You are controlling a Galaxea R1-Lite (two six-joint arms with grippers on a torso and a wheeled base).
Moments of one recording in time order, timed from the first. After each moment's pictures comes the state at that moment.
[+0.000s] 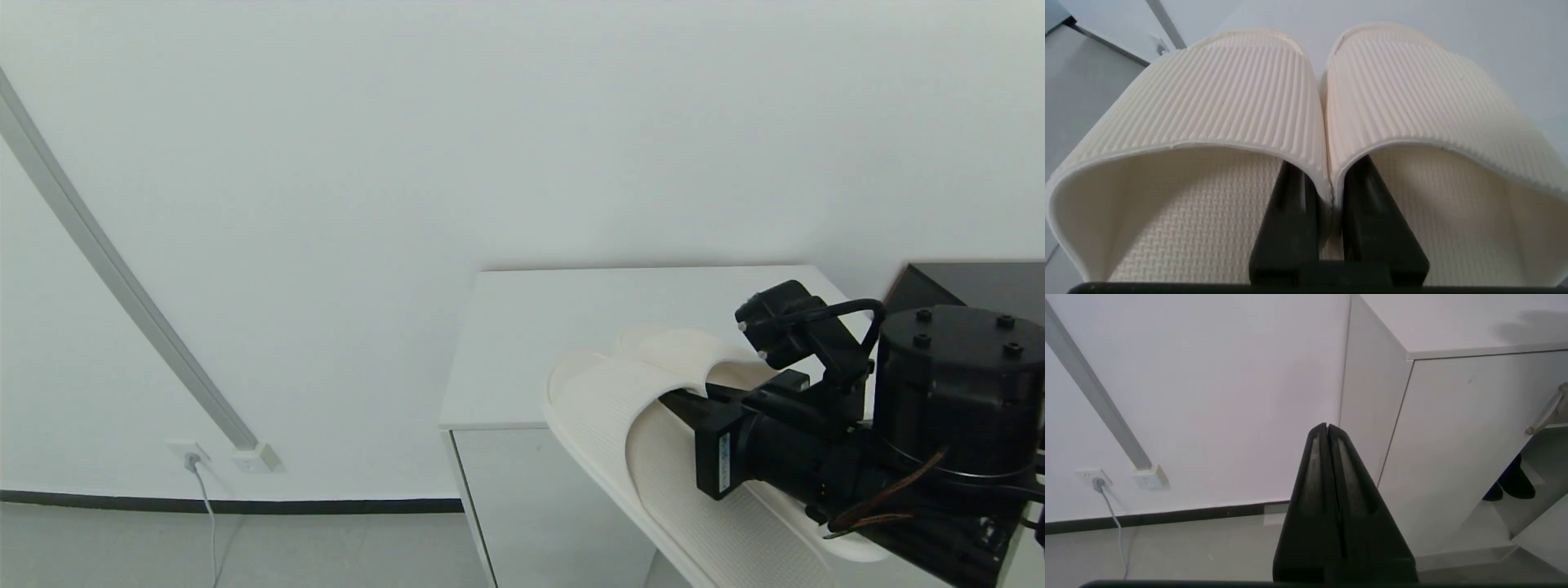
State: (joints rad) left arm 0.00 0.00 0.00 0.01 -0.04 0.03; right arm 0.88 1.54 -0.67 -0.66 -0.28 0.09
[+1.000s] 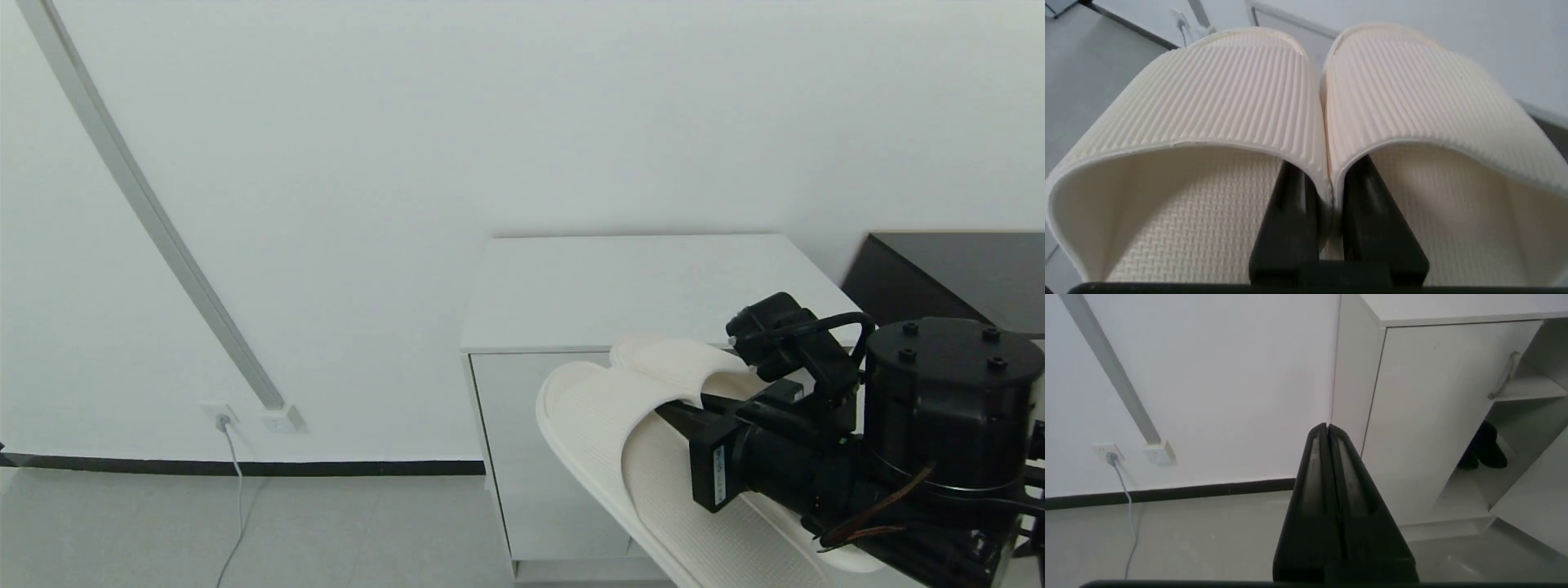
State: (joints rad) left arm 0.00 0.00 0.00 0.01 -0.04 0.02; right arm 0.89 1.54 -0.66 -0.66 -0.28 0.09
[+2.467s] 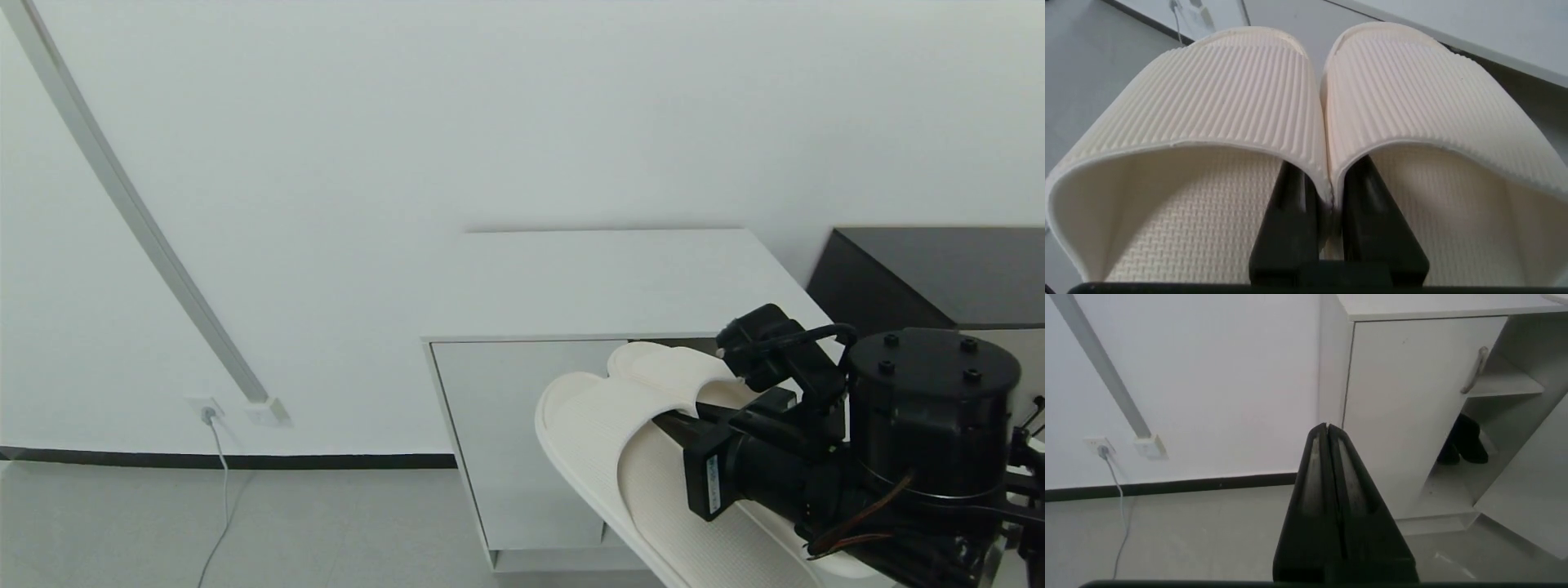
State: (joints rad) left arm 0.00 0.00 0.00 0.01 -0.03 0.02; right arm 0.89 1.56 -0.65 -0.66 -0.28 0.09
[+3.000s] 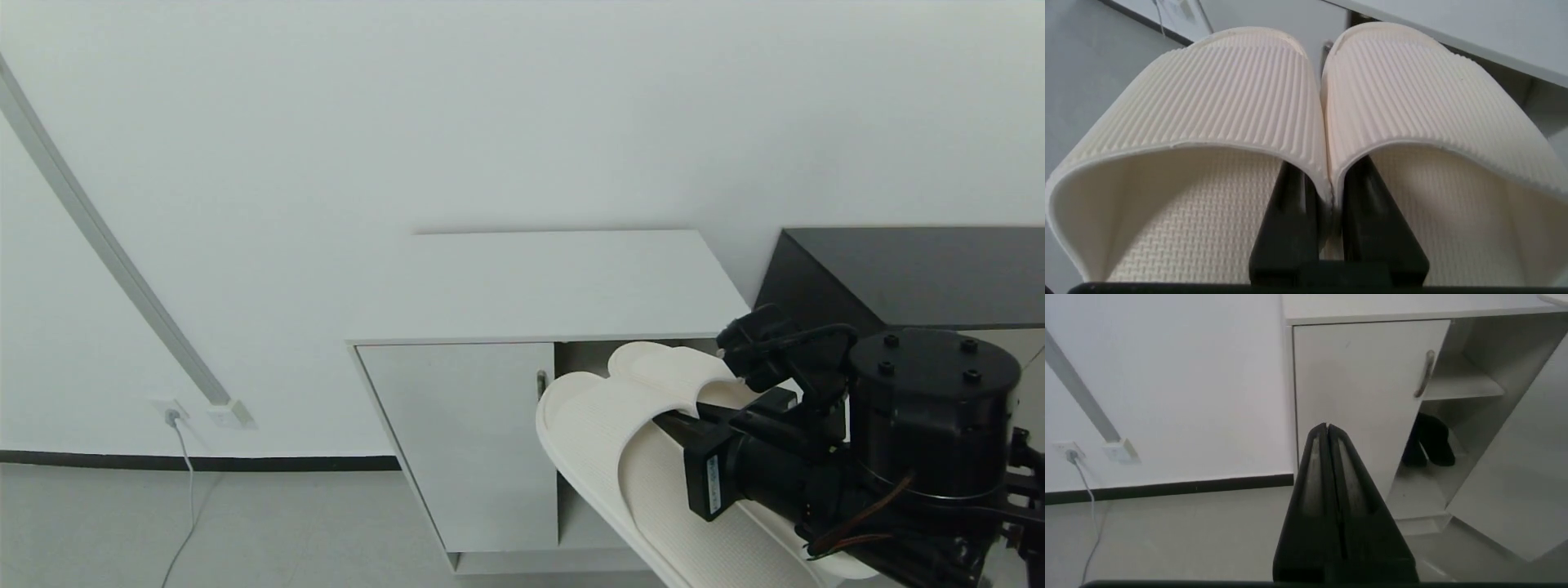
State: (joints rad) left arm 0.00 0.00 0.00 0.01 -0.03 0.02; right arm 0.89 1.56 -0.65 -0.66 -0.28 0.09
